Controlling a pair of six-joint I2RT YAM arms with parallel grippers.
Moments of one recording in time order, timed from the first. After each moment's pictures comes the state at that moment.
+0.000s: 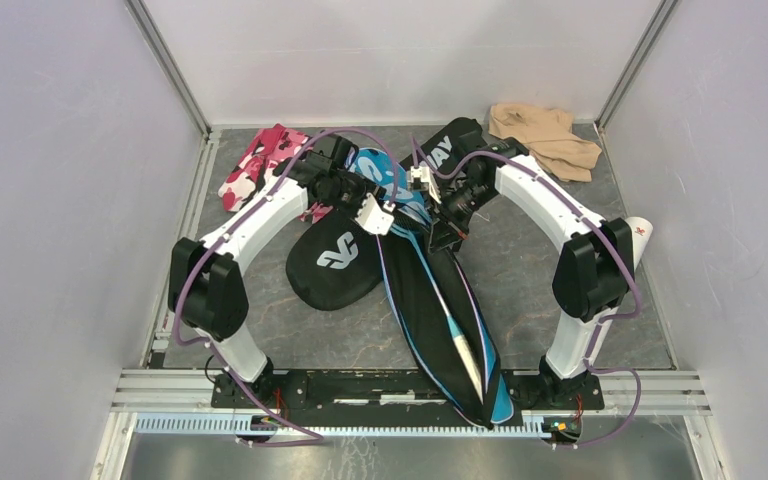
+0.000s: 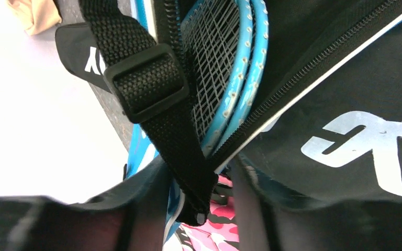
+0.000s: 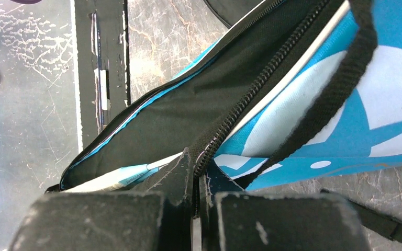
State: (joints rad) left arm -0.46 1.70 1.46 -0.75 0.49 1.72; right arm 0.44 1.83 1.64 -1.25 -0.90 -0.87
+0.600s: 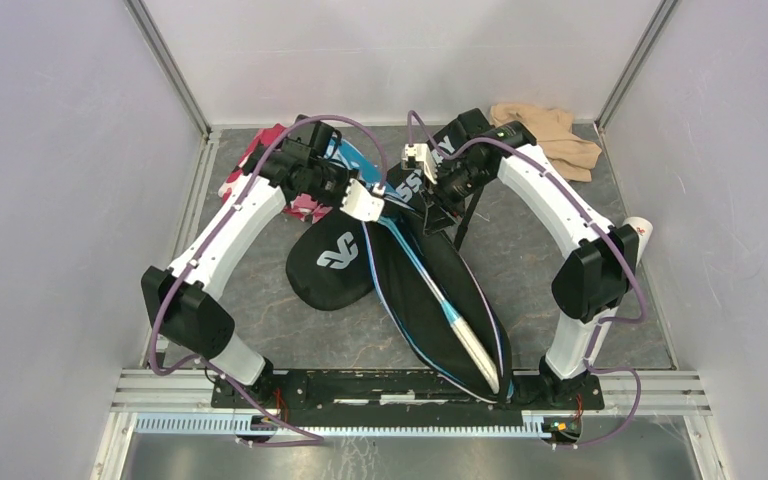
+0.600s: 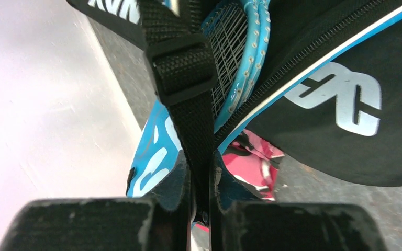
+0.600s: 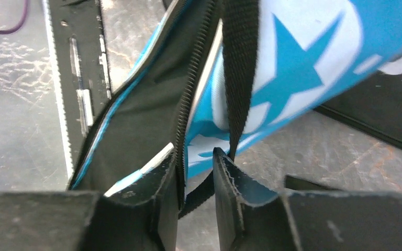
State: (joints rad) left arm -0.45 1.57 1.58 -0.95 0.35 1.62; right arm 0.45 1.83 1.82 -1.27 -0.82 -0.73
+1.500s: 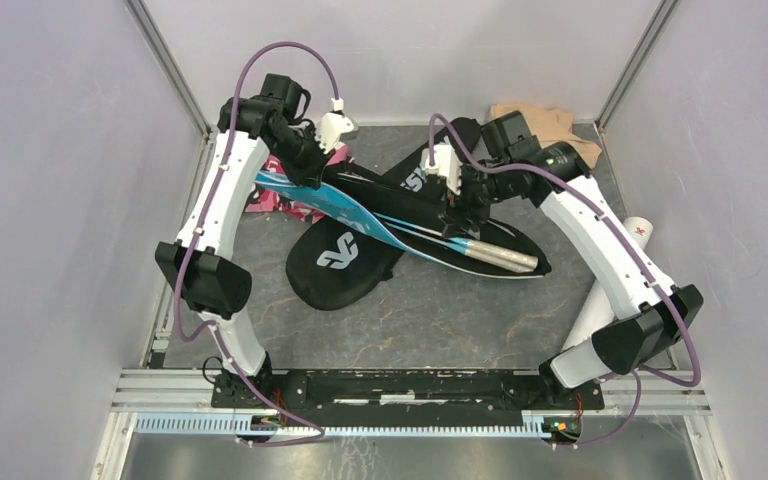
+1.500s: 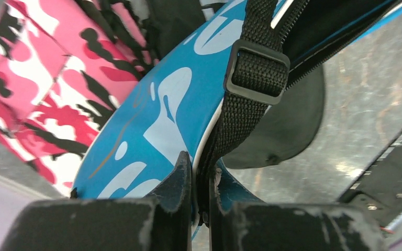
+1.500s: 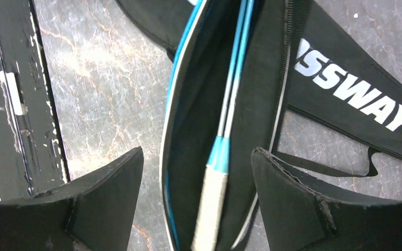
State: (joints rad) left arm -0.26 1.82 2.07 -1.37 0.32 0.79; right arm 0.47 1.52 1.71 -1.14 -0.59 -0.78
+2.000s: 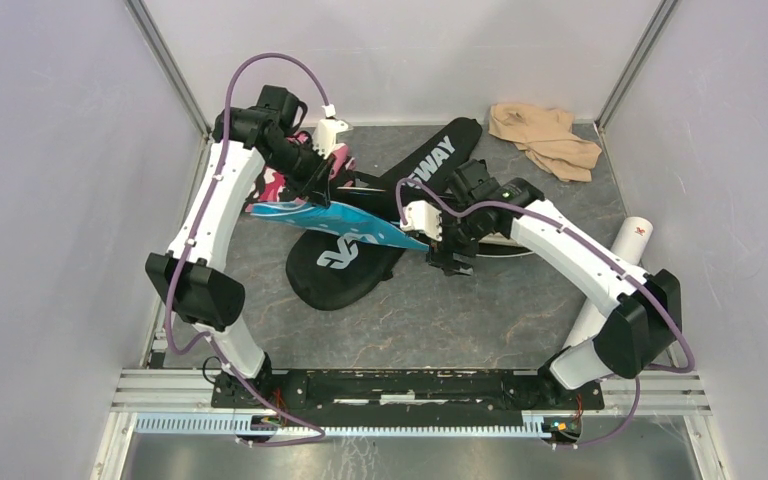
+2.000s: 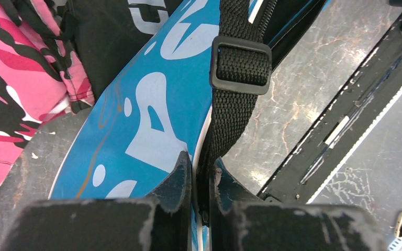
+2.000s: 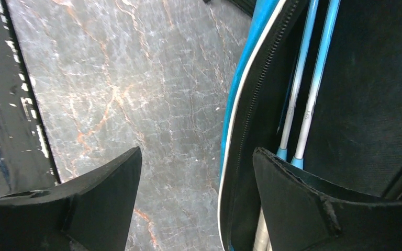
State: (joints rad) left arm -0.26 1.74 1.96 -1.41 0.49 0.51; right arm 0.61 1.49 1.37 -1.02 -0.39 -0.84
